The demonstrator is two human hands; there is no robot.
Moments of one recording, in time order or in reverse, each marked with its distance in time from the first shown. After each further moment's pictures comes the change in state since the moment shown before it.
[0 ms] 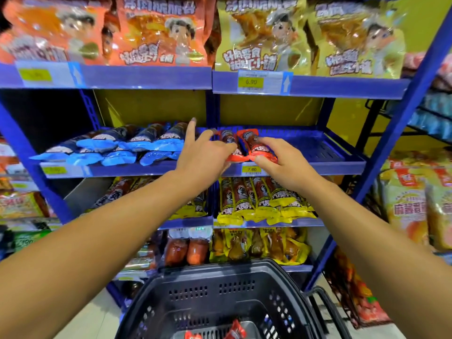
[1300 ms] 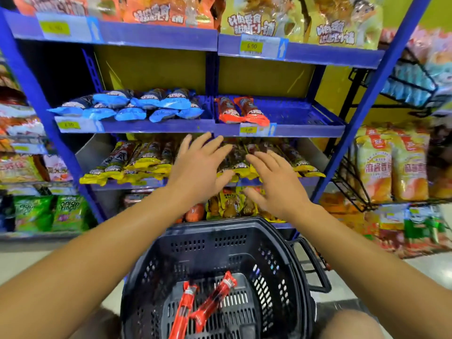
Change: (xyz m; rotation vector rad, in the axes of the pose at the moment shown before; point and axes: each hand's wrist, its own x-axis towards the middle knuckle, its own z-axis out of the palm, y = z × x) left_hand -0.130 0.031 -0.011 -0.293 -0.001 -0.013; right_hand -0.145 -0.043 0.041 -0.507 -0.082 -0.137
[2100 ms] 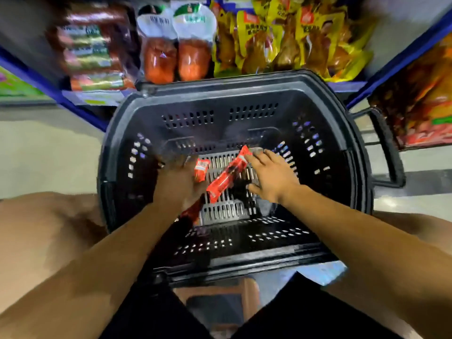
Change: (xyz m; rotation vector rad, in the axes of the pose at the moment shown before) left_hand -0.244 -0.018 0.290 -0.238 -0.736 -0.418; right_hand -0.143 -0.030 0.342 0.155 -0.857 0.060
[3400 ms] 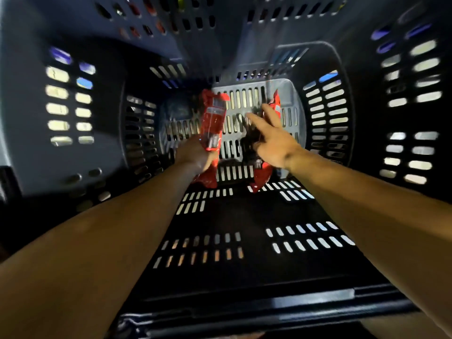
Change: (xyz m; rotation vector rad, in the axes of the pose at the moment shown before) left_hand 0.063 -0.015 0.155 -0.523 -0.433 -0.504; right_hand 0.075 -0.001 0.101 0.858 -0.274 0.247
